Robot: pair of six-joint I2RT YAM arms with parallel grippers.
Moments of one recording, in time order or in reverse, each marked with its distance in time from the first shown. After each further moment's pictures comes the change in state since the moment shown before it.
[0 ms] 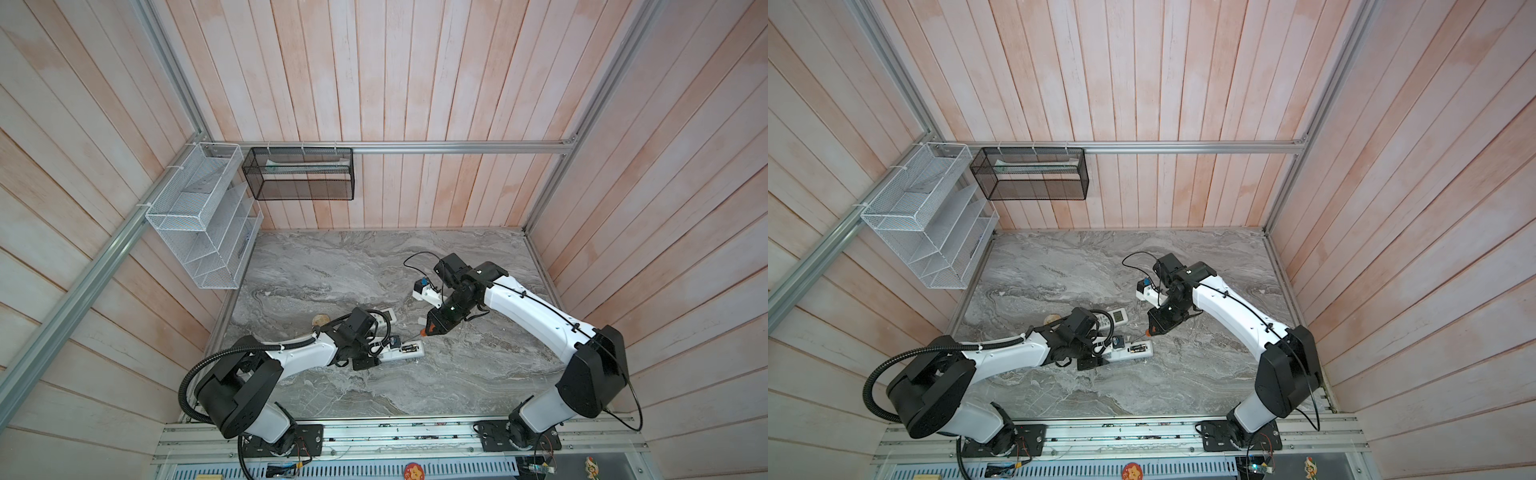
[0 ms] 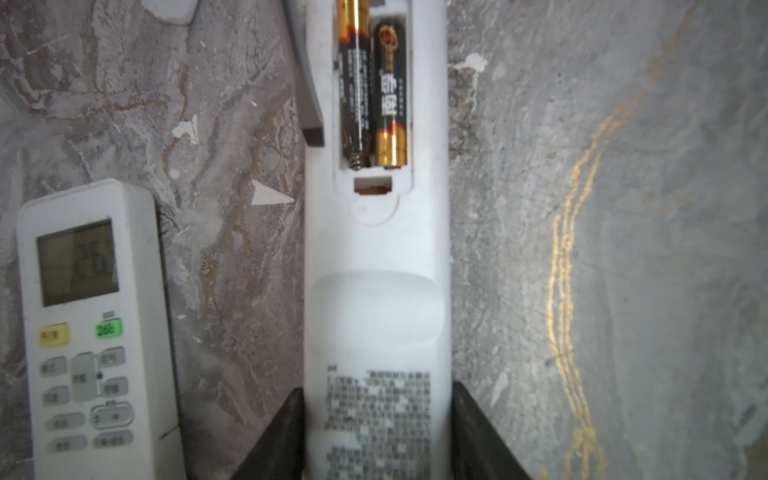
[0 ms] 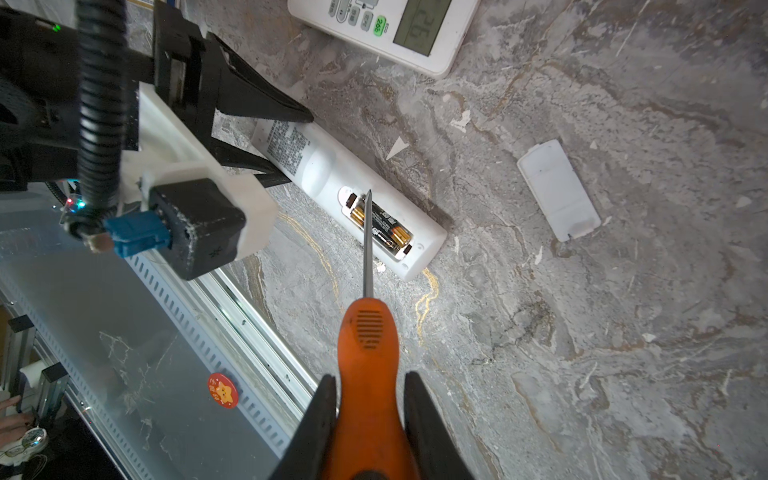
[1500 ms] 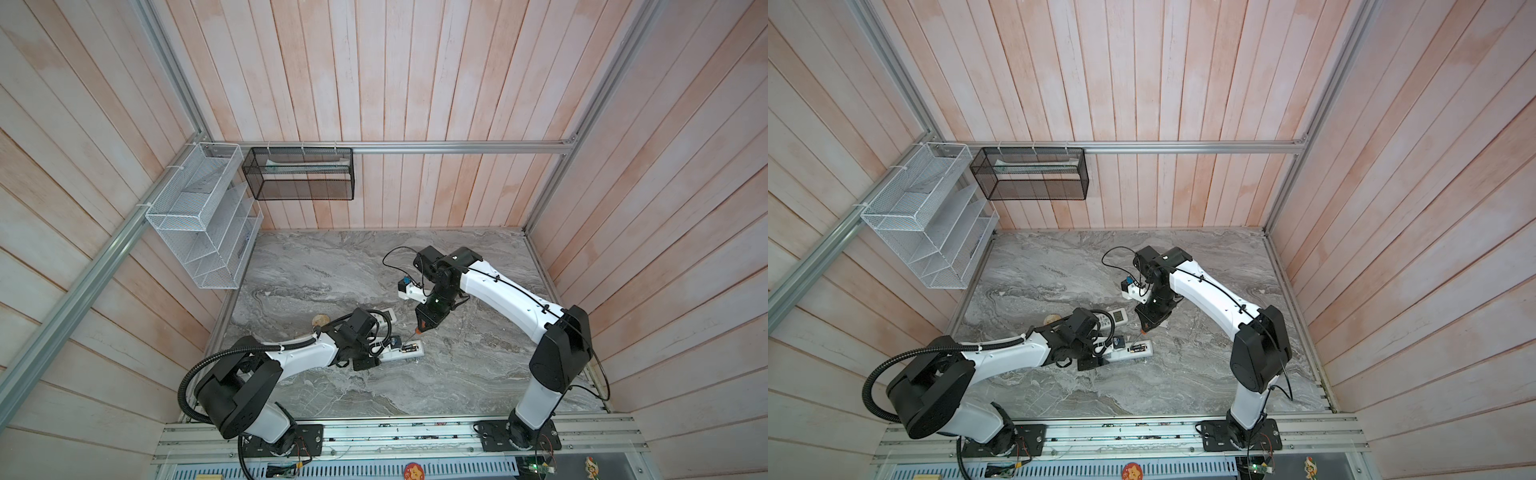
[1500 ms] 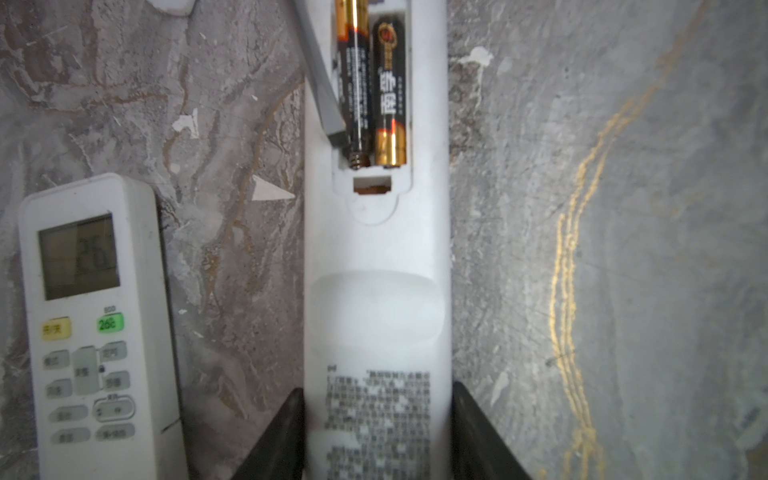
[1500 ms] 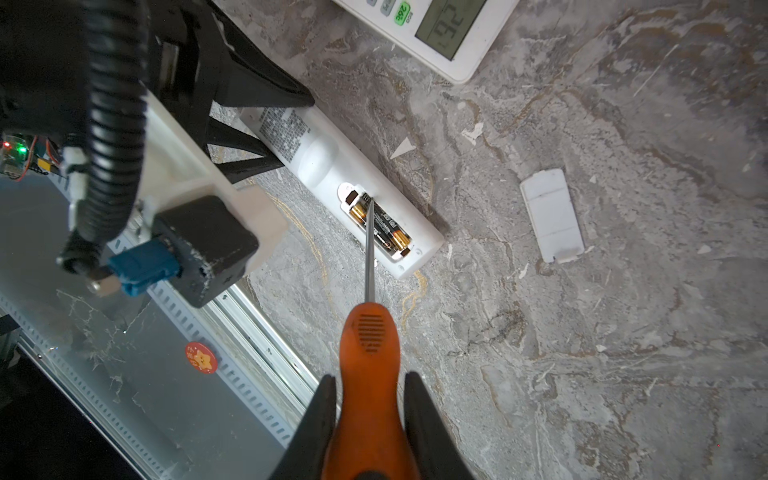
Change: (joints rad) left arm -0.006 -0.005 0.007 -0.018 -0.029 -0.013; right arm 0.079 0.197 0.266 -0.190 0.093 -0.089
